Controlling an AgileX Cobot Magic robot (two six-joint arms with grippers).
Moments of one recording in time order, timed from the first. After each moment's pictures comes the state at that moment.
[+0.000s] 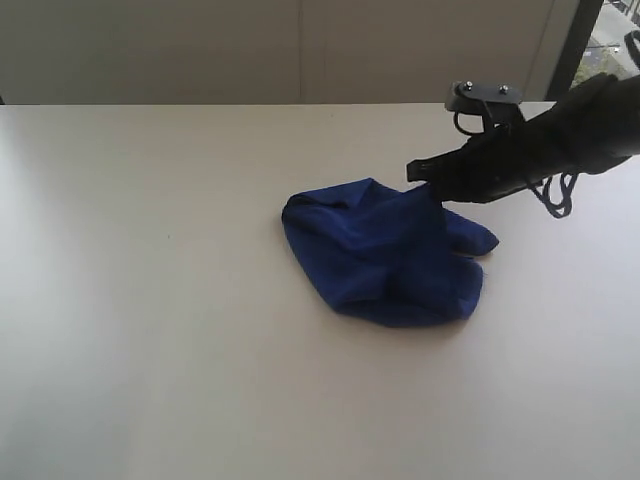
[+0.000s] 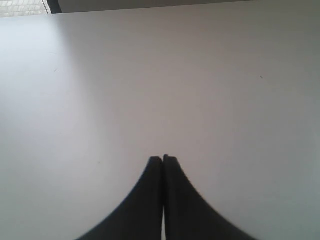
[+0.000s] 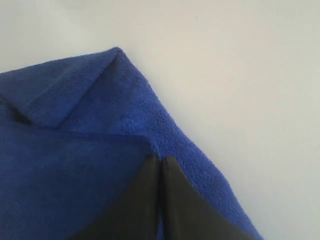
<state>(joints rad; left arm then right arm) 0.09 0.00 0.02 -0.18 0.39 0.24 0.00 1.97 -1.21 0.90 0.36 -0.79</state>
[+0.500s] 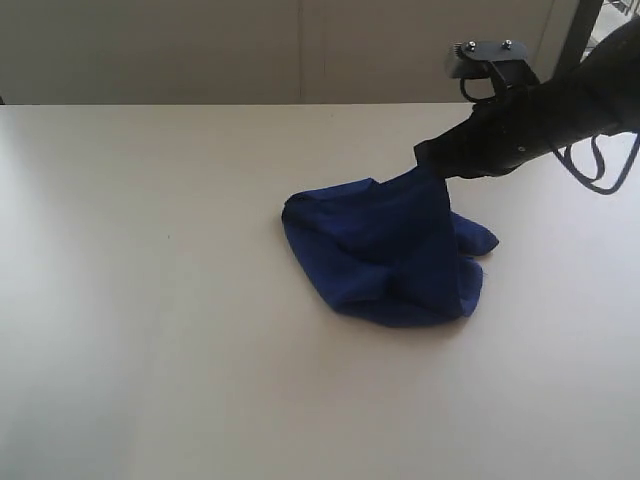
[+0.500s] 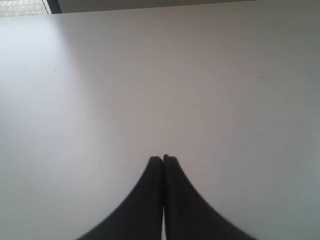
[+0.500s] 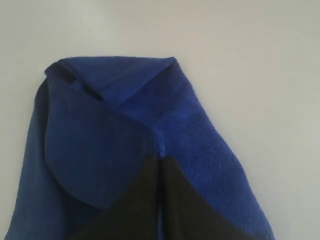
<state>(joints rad) 0.09 0.00 0.02 -0.18 0.39 0.24 0.00 1.80 -1.20 0.76 0.52 -0.82</state>
